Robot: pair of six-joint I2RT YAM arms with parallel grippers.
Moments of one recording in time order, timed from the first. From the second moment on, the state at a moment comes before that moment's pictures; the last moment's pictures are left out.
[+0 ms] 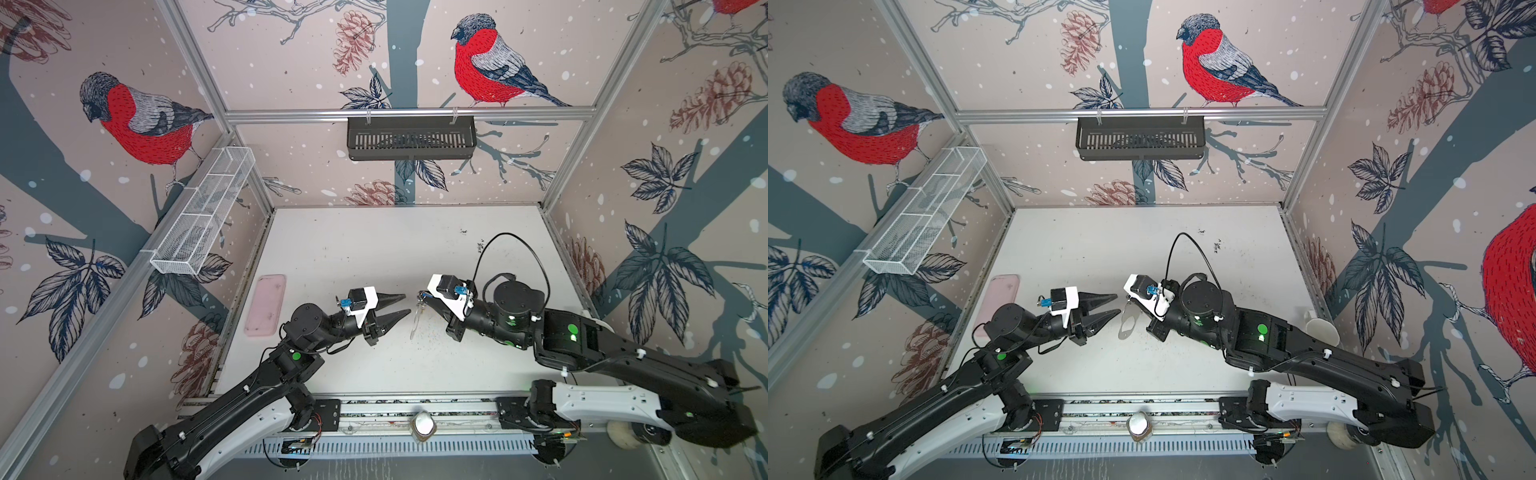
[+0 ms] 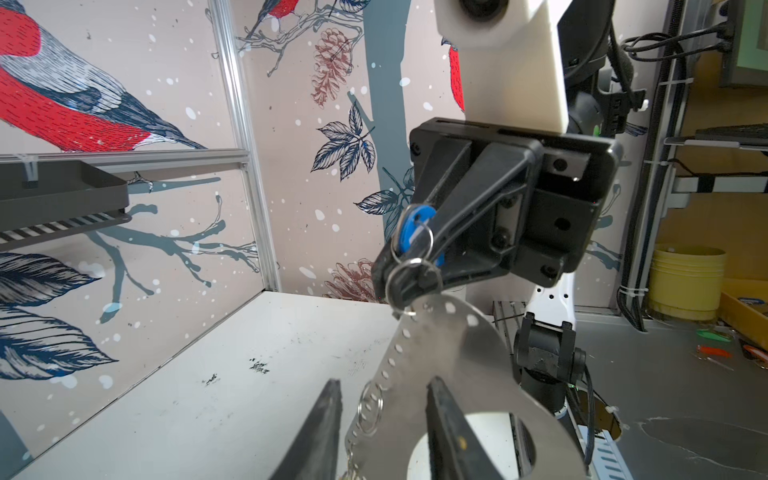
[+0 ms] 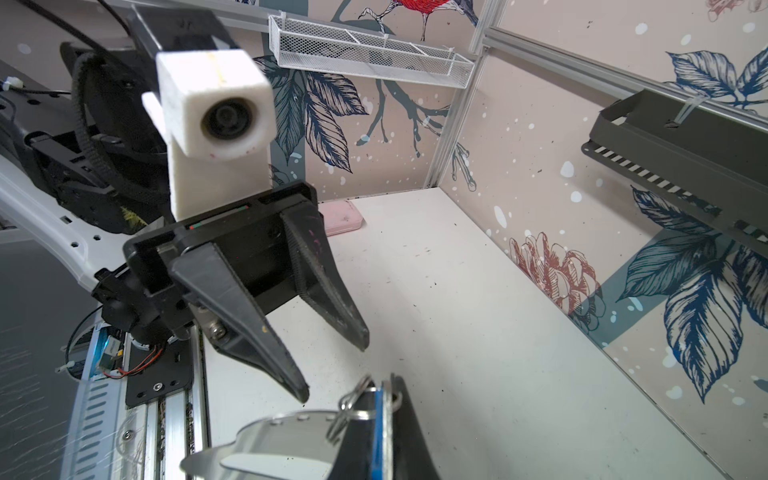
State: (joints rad) left arm -0.78 0.69 0.45 0.45 0.52 -0.03; right arm 1.24 0.97 1.09 -0.37 0.16 -0.17
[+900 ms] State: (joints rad) left arm -0.79 0.69 0.35 0.47 0.42 -0.04; right arm 1.25 1.01 1.16 -0.27 0.31 -0.18
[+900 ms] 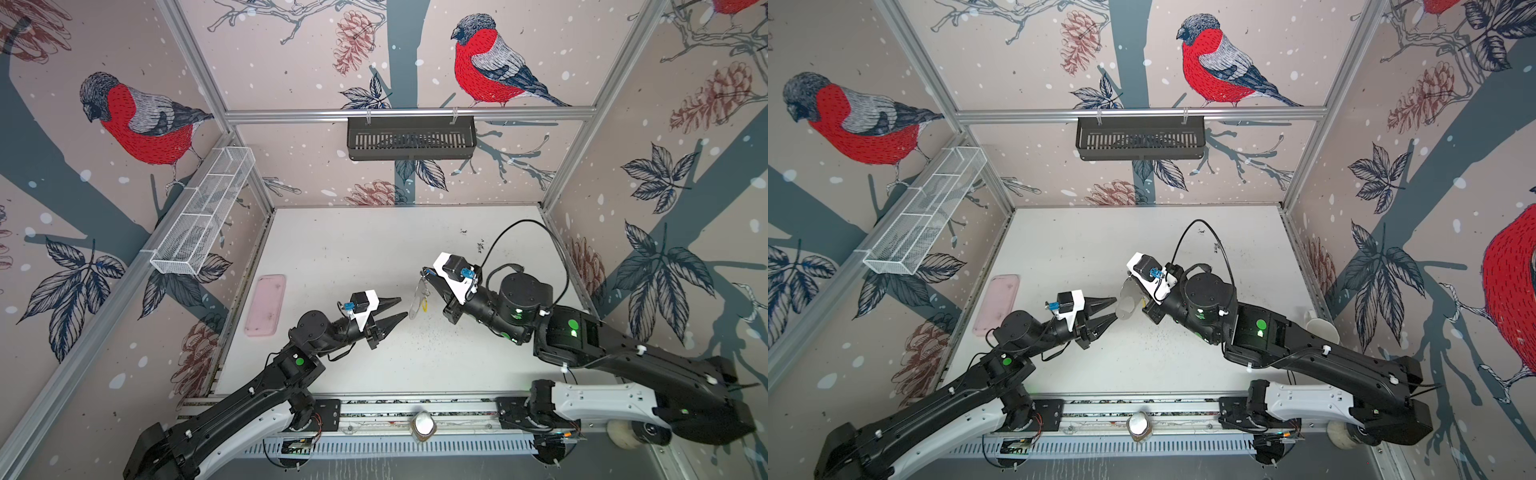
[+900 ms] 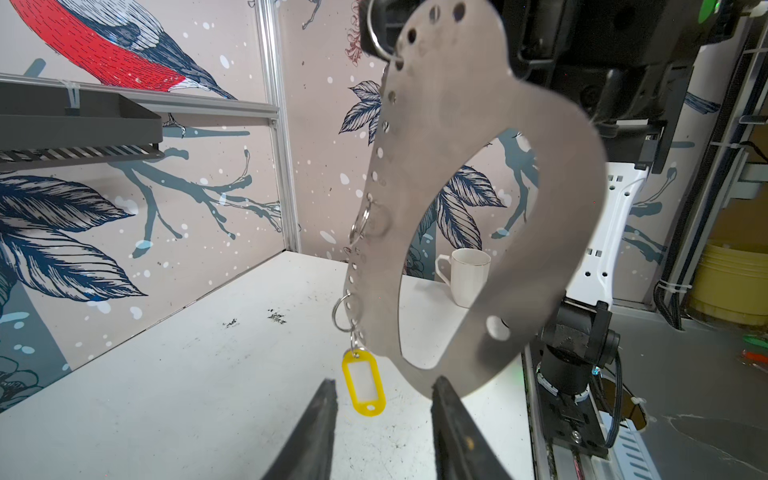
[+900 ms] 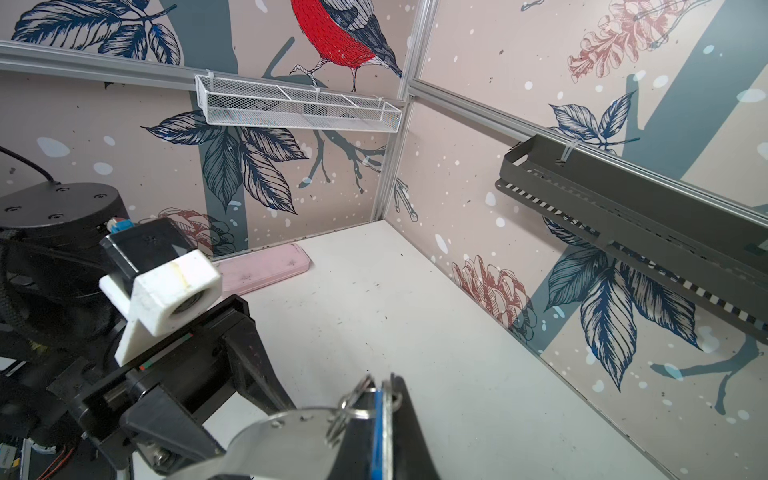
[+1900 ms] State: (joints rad) left arm -0.86 0.70 0.37 0.45 0.39 0.01; right arm 1.25 1.05 1.19 -0.26 0.34 -0.19
